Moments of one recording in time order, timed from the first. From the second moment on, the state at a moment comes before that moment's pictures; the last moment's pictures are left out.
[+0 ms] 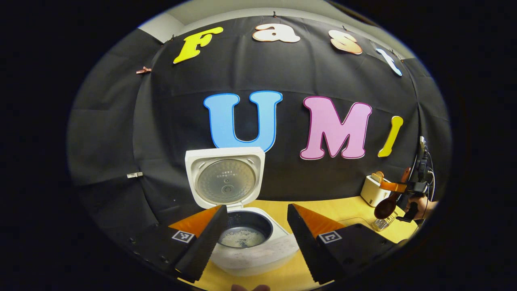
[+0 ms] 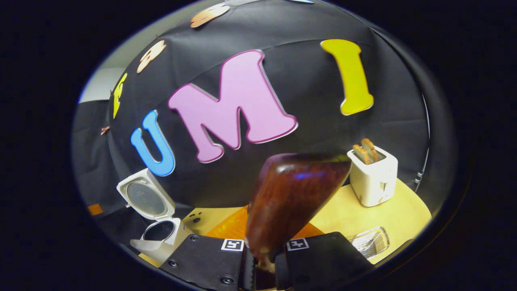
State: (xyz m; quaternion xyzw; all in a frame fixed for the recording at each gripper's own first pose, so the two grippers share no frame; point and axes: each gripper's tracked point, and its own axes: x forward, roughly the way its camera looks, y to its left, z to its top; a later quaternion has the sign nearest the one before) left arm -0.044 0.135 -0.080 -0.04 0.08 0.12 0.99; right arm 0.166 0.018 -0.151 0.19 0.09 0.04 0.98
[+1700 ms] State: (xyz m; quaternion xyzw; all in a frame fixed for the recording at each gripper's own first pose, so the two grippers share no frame) left arm -0.035 0.229 -0.124 -0.07 0.10 0.10 0.99; right arm 0.171 0.135 -0.321 0.14 0.24 -0.05 0.96
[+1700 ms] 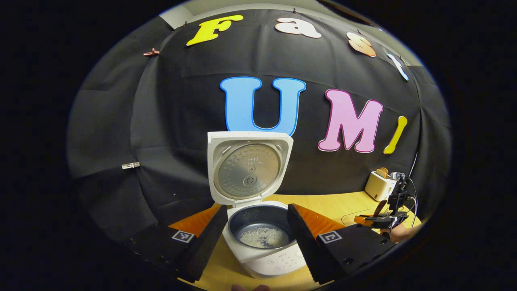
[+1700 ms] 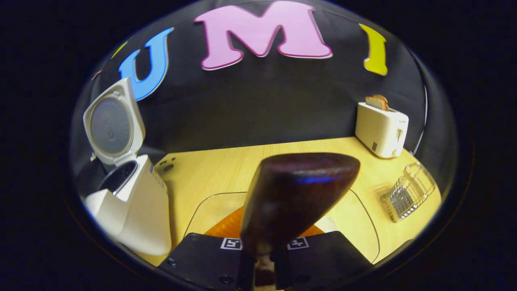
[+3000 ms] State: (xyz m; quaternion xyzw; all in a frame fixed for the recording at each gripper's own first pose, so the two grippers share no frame) left arm -0.051 0.226 -0.098 -0.06 0.07 0.10 0.99; right arm 0.172 0.082 -0.202 0.51 0.10 -0.09 0.85
